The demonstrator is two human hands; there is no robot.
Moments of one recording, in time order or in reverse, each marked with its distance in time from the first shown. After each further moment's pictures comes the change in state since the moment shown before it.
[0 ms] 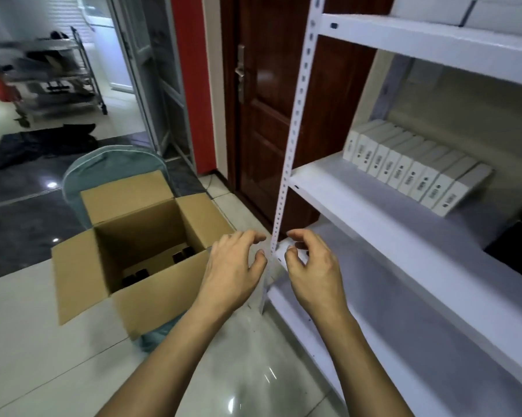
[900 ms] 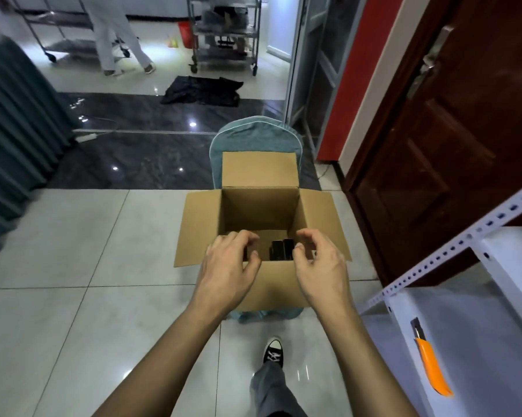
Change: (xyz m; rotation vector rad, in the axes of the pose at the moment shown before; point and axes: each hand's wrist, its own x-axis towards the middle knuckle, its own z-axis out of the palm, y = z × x) left_hand -0.021 -0.189 -0.097 0.088 0.225 -0.547; right_hand 0.067 -0.077 0.233 0.029 -0.437 -0.173
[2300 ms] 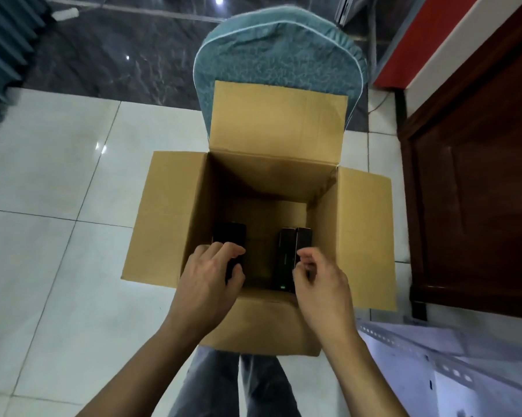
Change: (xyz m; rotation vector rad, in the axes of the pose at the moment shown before) left_hand 0.174 -0.119 0.168 0.073 -0.185 -0.268; right_hand 0.196 0.163 0.136 -0.154 -0.463 0.250
